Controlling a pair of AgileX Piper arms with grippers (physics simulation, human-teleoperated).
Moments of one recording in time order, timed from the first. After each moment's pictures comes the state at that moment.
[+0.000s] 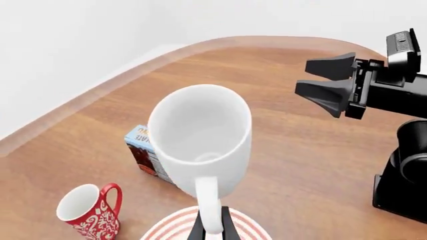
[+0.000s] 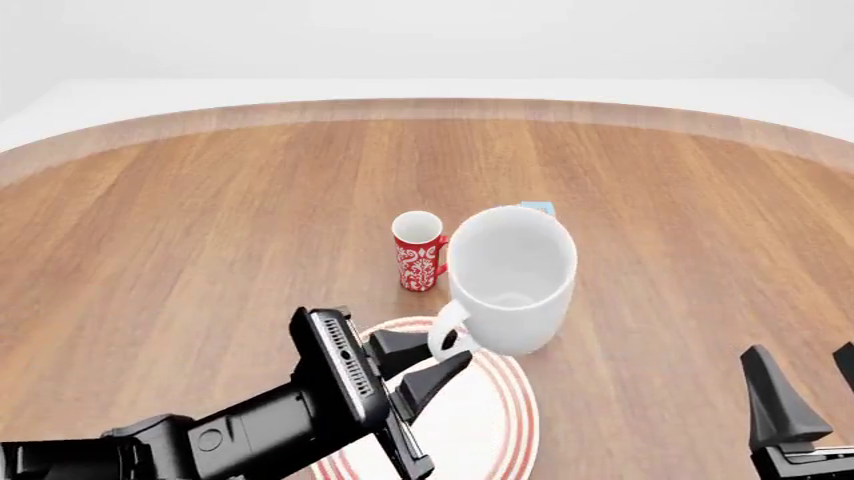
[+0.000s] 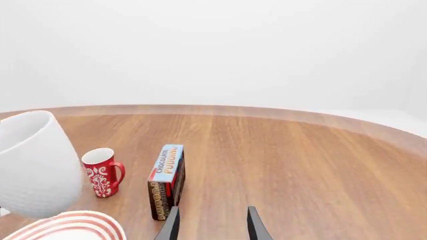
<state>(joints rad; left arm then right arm) -1.01 1.34 -0.45 -0.68 0.17 0.05 0.00 -0.03 0.00 0.01</state>
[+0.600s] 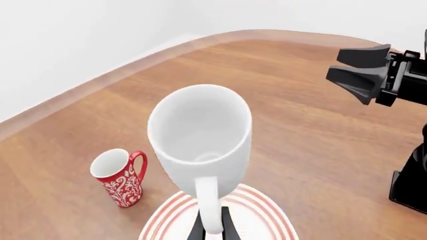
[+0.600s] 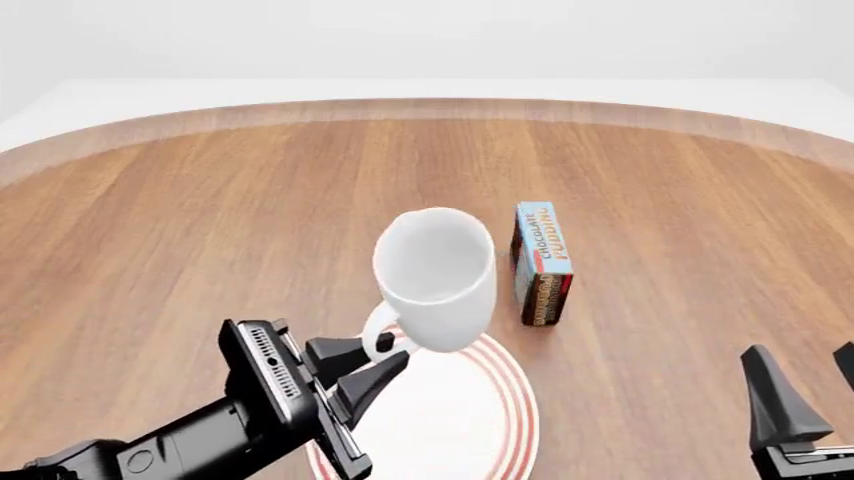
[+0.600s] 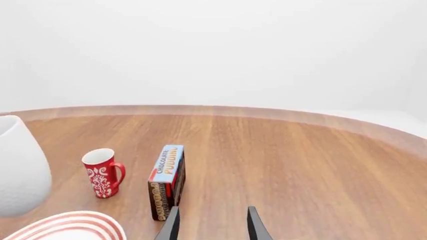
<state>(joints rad) -0.91 1.21 -0.30 -0.69 0.12 0.05 0.00 -0.03 0.00 0.01</state>
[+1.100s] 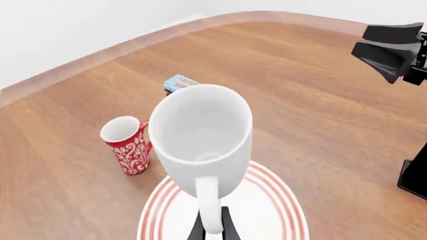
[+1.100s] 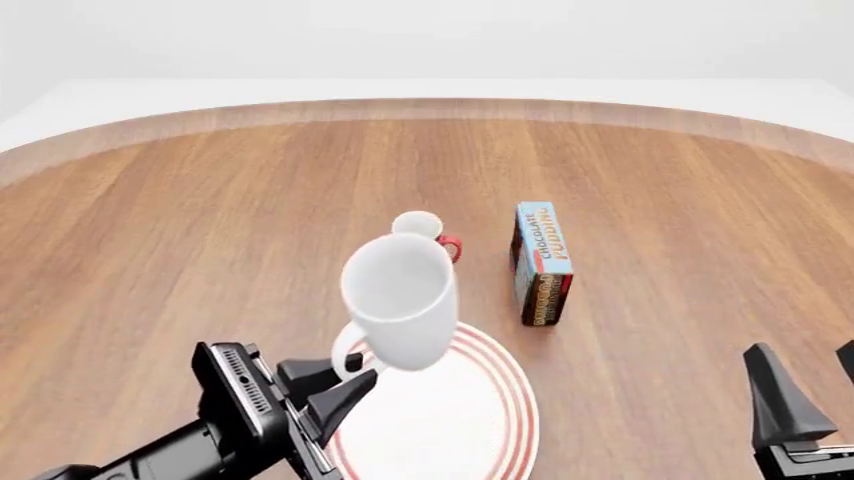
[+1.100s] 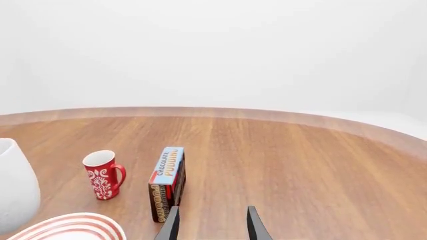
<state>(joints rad) -0.86 1.18 -0.19 -0.71 0.07 0.05 0.00 -0.04 0.00 0.01</state>
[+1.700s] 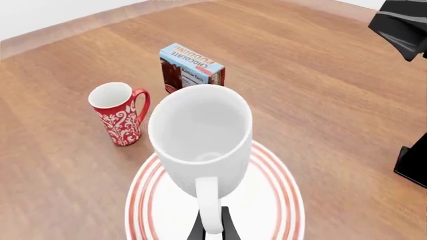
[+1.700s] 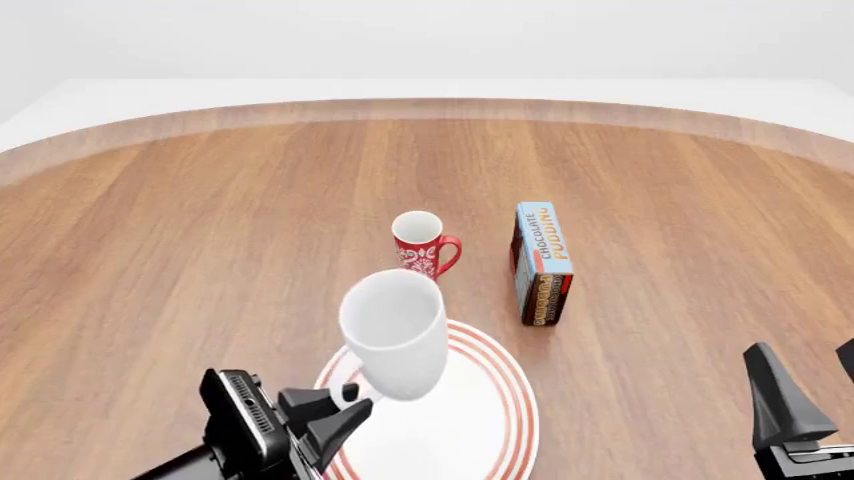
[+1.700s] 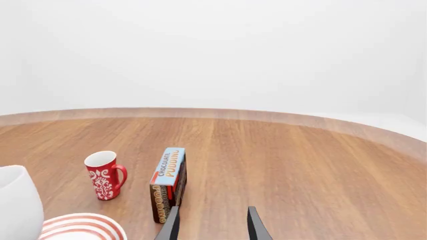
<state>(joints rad) -0.86 1.31 -0.11 -0.85 -0.01 0.06 0.00 -0.04 0.00 0.01</state>
